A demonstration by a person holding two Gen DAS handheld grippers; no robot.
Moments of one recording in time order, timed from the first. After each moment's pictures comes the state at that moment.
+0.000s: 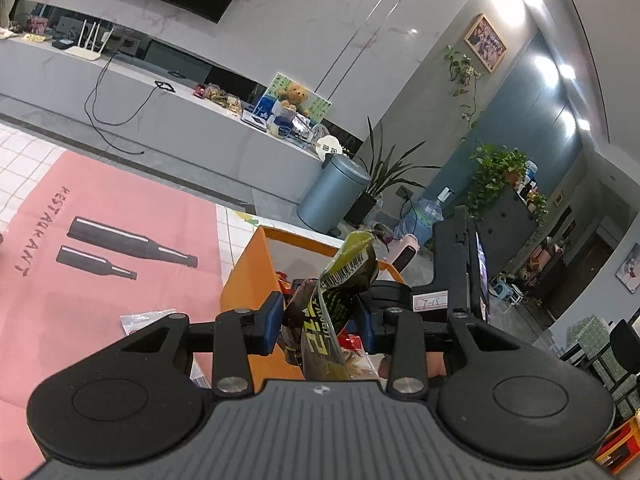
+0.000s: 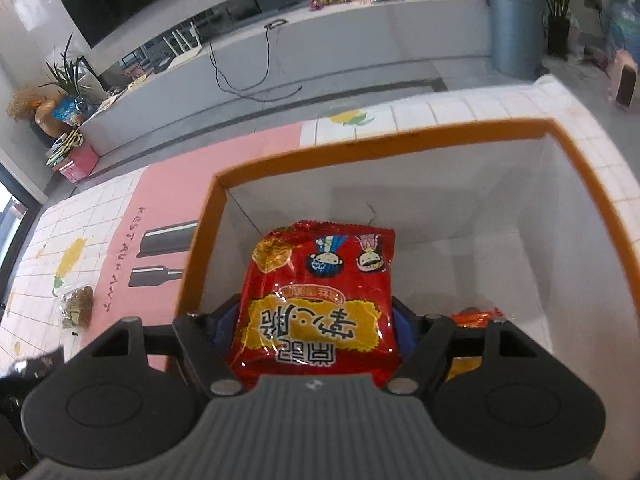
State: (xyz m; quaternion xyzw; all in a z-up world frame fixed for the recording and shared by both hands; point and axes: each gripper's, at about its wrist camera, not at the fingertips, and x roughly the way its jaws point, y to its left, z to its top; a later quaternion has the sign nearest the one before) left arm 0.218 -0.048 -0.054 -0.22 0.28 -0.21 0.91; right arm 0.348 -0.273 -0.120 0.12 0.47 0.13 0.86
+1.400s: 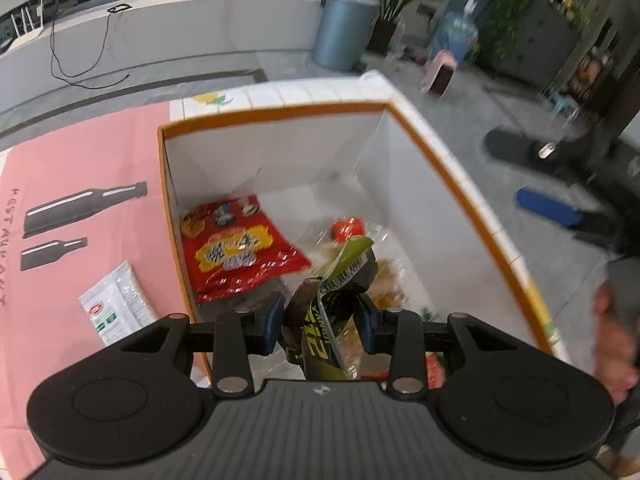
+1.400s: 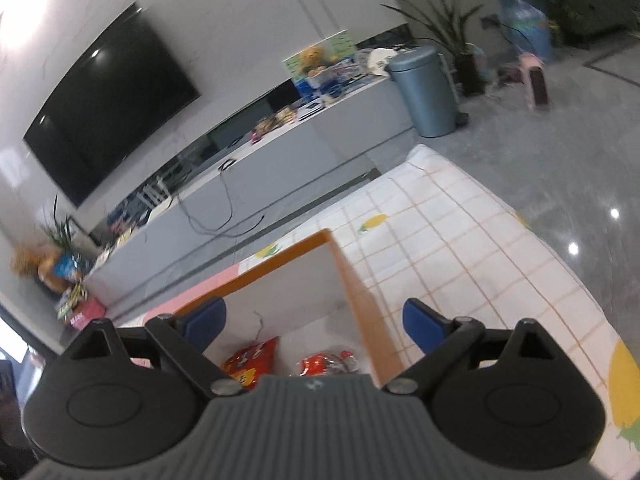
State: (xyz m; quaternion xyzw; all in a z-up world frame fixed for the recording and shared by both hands) left arm 0.273 -0.185 -0.066 0.01 0.50 -0.19 0.85; right arm 0.251 -0.436 -0.062 0.27 0.31 0.03 0.91
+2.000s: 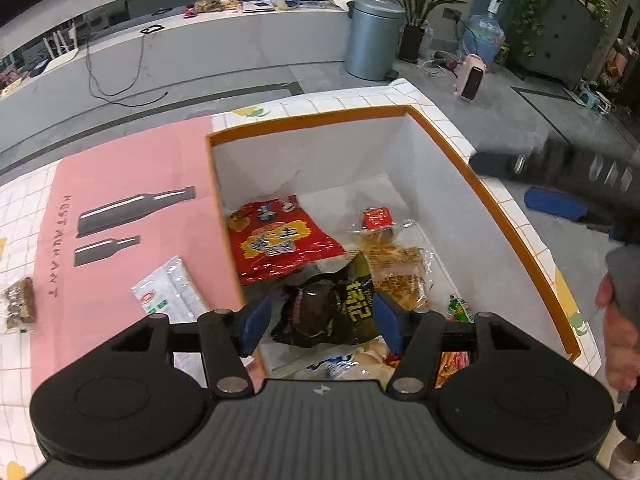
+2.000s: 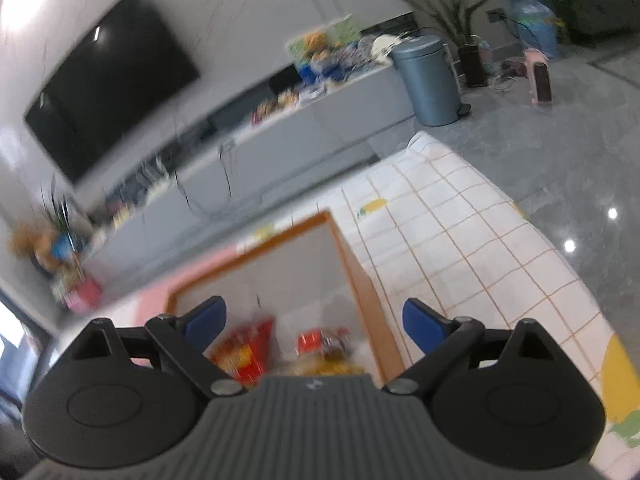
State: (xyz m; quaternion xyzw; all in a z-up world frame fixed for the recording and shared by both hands) left arm 0.243 -0.180 -0.037 0.04 0.48 -0.13 0.87; right arm 0.256 -0.412 -0.061 0.20 0.36 0.05 0.91
